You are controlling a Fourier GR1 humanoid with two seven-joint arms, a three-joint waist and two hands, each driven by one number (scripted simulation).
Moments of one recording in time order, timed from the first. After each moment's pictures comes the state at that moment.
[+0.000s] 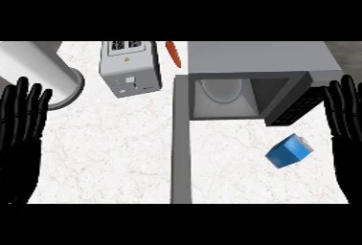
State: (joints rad) left arm 0.02 0.10 0.01 -2.10 -0.03 0.00 -0.02; right arm -0.01 -0.11 0.00 -2.10 -0.02 0.02 -0.03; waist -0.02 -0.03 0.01
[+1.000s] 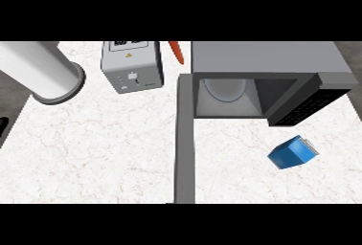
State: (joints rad) left arm 0.18 0.21 0.29 -2.19 0.56 -0.28 0.15; right arm 0.12 -0.42 -0.32 -2.05 -0.63 0.52 0.03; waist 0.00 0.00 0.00
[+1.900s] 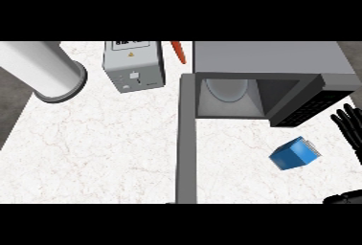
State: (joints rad) left arm 0.39 0.22 0.54 -2.29 0.83 -0.45 0.21; right arm 0.06 -0.30 -0.33 -1.61 -0.15 0.57 -0.27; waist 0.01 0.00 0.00
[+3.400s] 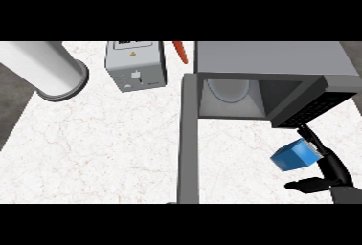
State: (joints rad) left arm 0.46 0.19 0.70 -2.30 1.02 -0.59 0.28; right arm -0.29 -0.37 -0.23 -0.46 0.29 0.25 -0.99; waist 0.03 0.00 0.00
